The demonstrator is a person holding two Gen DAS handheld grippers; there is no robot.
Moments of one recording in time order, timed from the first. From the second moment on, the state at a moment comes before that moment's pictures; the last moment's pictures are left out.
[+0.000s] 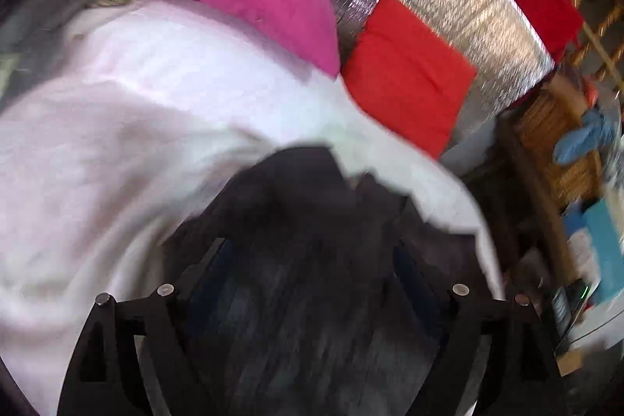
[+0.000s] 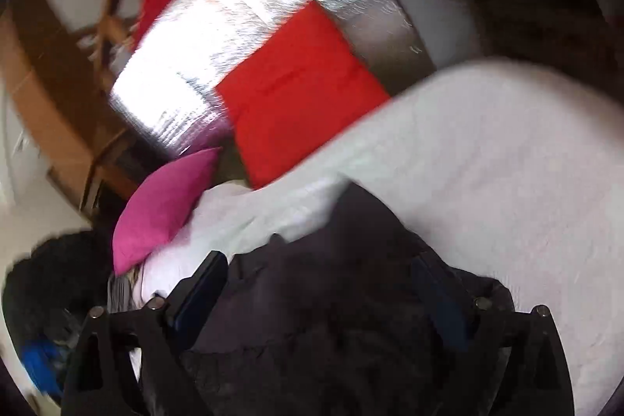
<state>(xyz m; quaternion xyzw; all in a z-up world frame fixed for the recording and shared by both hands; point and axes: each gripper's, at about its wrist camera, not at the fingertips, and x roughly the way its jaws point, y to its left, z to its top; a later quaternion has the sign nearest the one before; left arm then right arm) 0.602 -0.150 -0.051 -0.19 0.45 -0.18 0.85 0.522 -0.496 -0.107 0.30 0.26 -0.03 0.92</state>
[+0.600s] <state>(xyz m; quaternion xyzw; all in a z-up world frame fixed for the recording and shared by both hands) 0.521 -0.131 -0.086 -0.12 0.49 -0.01 0.87 0.625 -0.364 -0.155 -0.01 0.51 -0.06 0.86</state>
